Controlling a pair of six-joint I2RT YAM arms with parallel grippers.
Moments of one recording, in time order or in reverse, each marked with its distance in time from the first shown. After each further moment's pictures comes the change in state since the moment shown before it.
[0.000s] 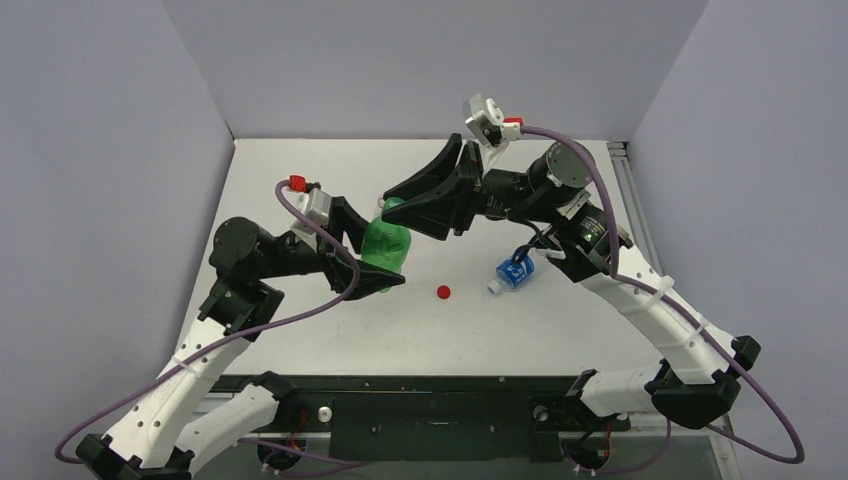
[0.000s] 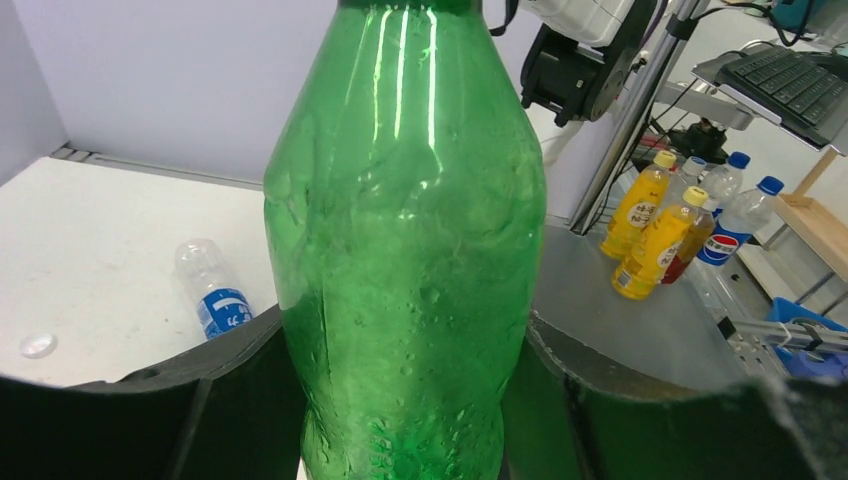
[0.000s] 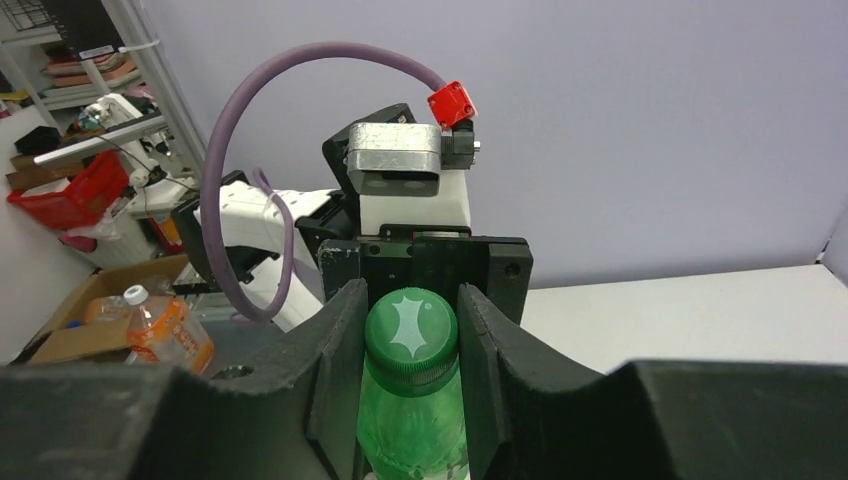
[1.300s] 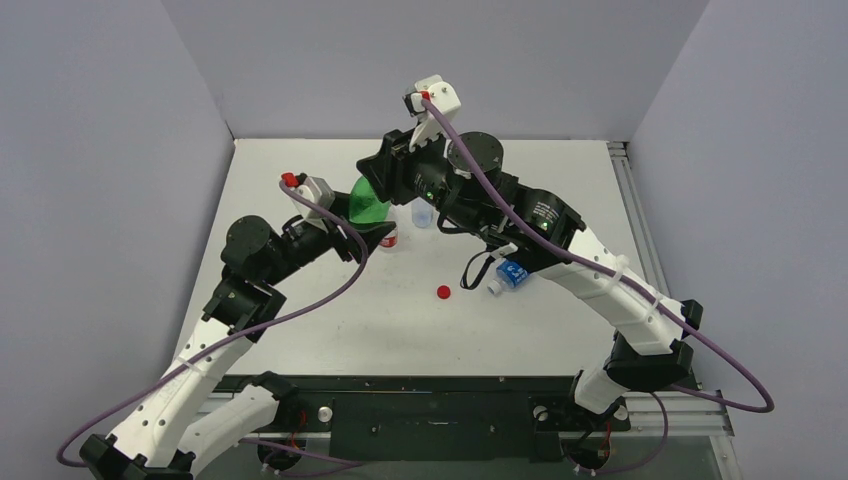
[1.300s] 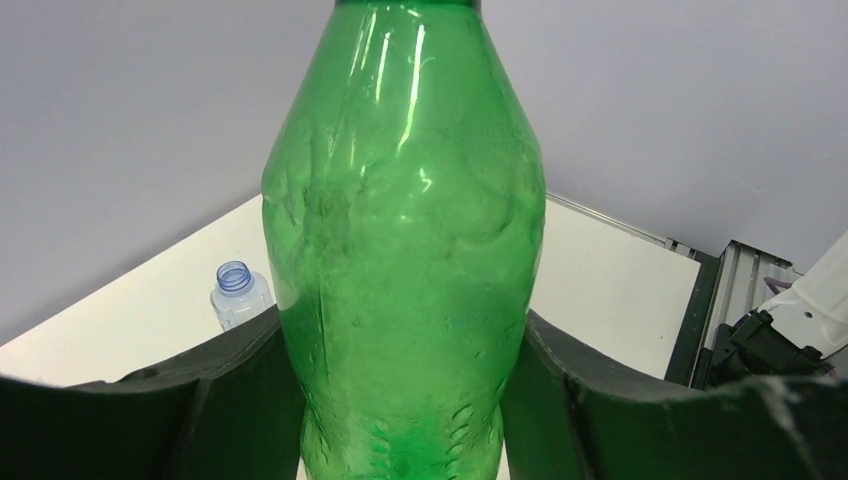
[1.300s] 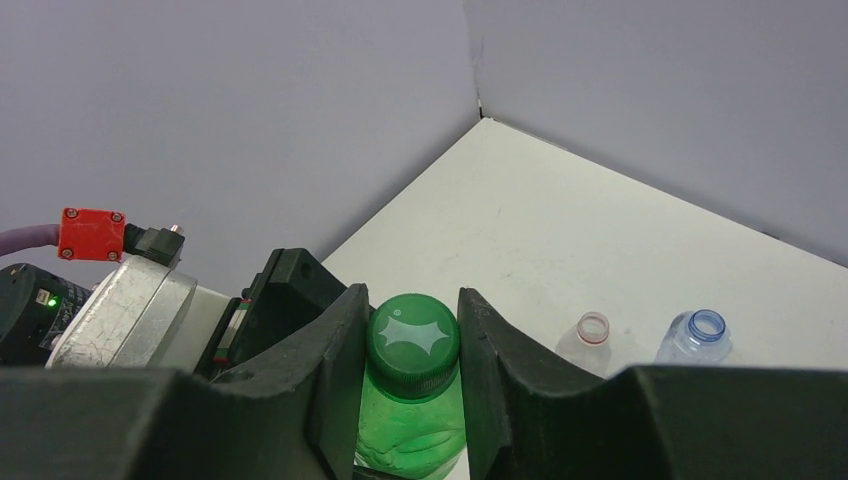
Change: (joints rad) left arm 0.021 -0.004 -0.055 -0.107 -0.508 0.314; right arm 0.233 0.283 0.436 -0.490 0.983 -0.096
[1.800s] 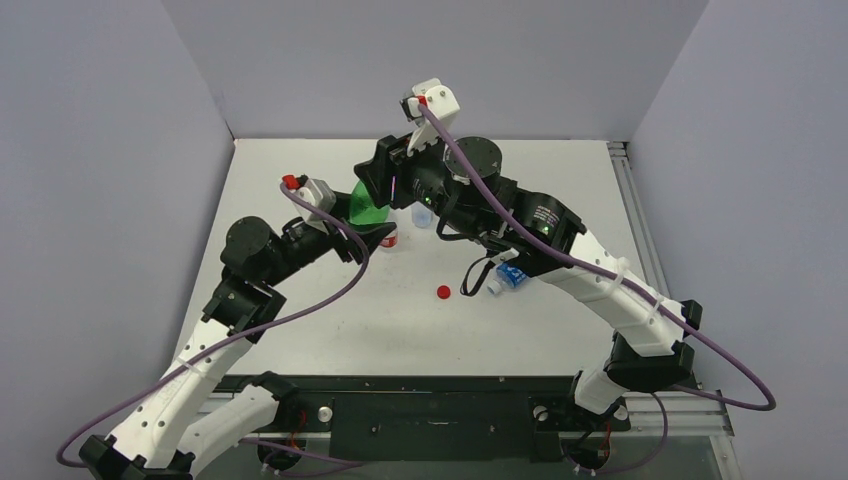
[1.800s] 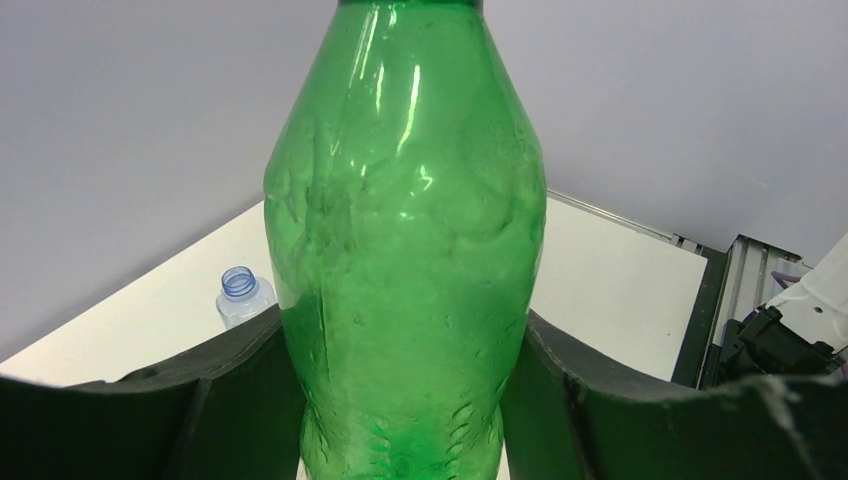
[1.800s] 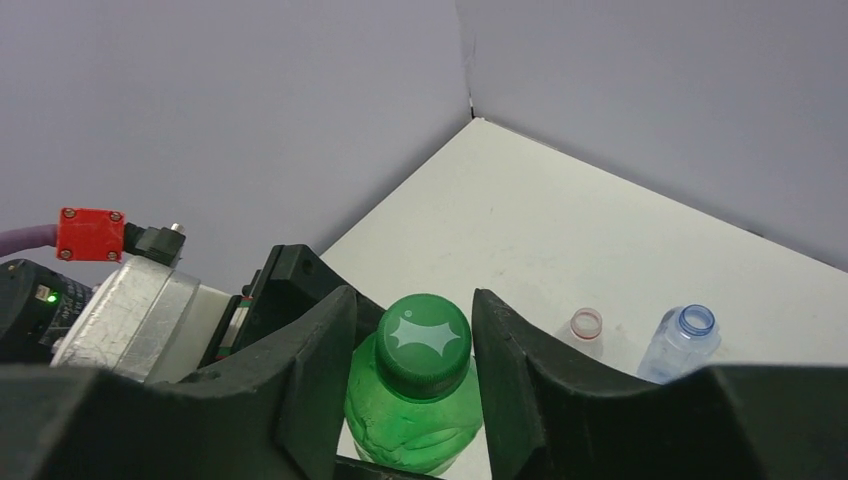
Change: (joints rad) left arm -0.002 -0.003 0.002 -0.001 -0.002 0.023; right arm 0.027 0.000 0.014 -0.027 0.046 -0.018
